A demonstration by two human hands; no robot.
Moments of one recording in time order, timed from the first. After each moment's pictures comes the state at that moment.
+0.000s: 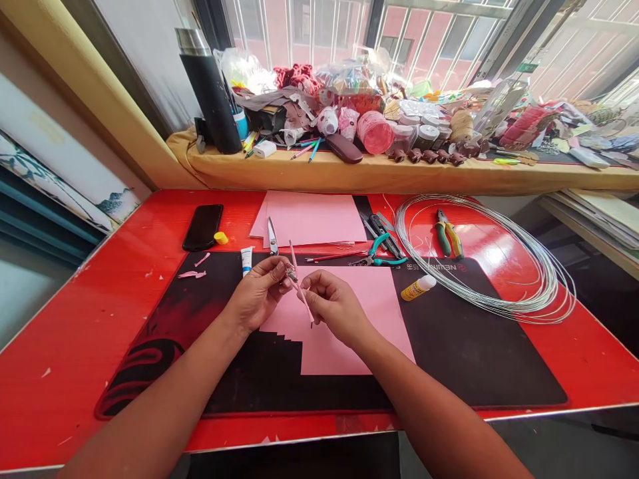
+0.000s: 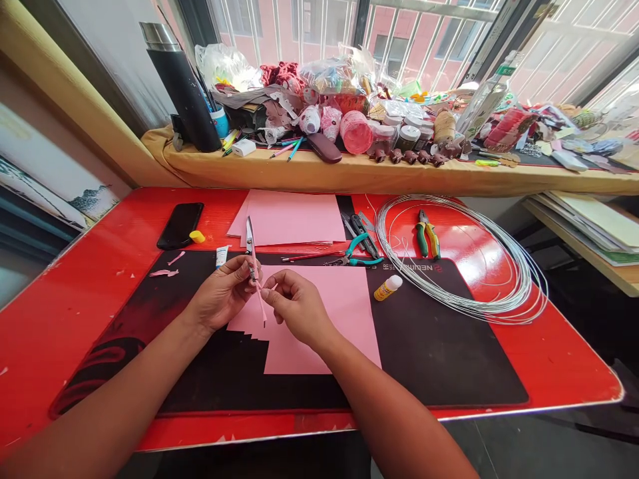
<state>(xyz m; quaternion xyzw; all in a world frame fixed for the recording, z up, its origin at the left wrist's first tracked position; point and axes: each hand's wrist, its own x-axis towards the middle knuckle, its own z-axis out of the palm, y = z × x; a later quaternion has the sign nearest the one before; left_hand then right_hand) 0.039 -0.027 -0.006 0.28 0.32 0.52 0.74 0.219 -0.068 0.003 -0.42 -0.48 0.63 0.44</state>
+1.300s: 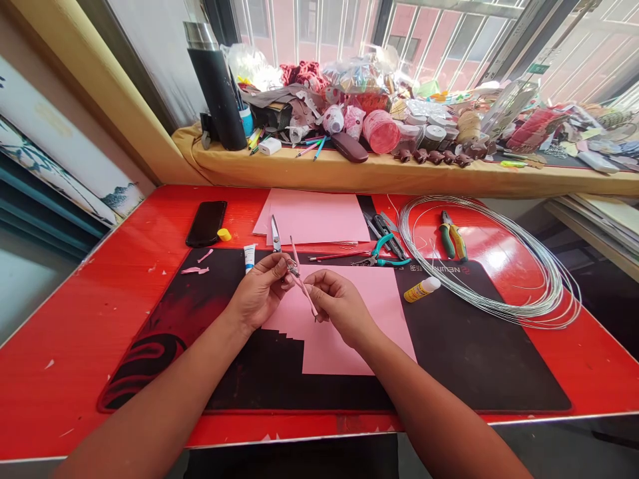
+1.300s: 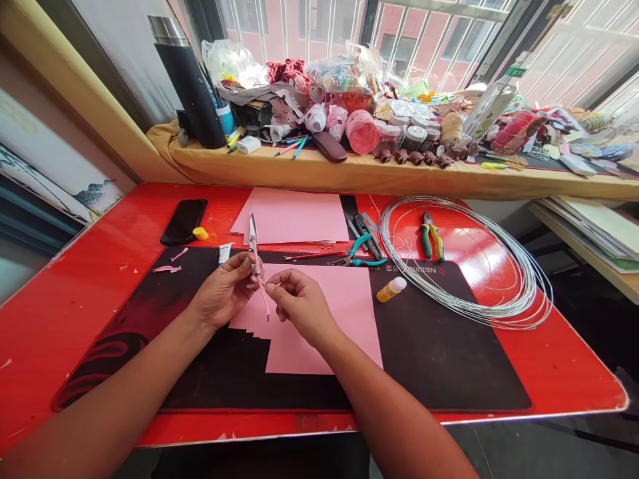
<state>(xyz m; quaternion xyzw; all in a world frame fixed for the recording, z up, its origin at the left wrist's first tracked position) 0.042 -0.028 -0.003 0.23 0.33 0.56 0.73 0.217 -0.066 0.007 -0.44 -0.43 0.66 0.43</state>
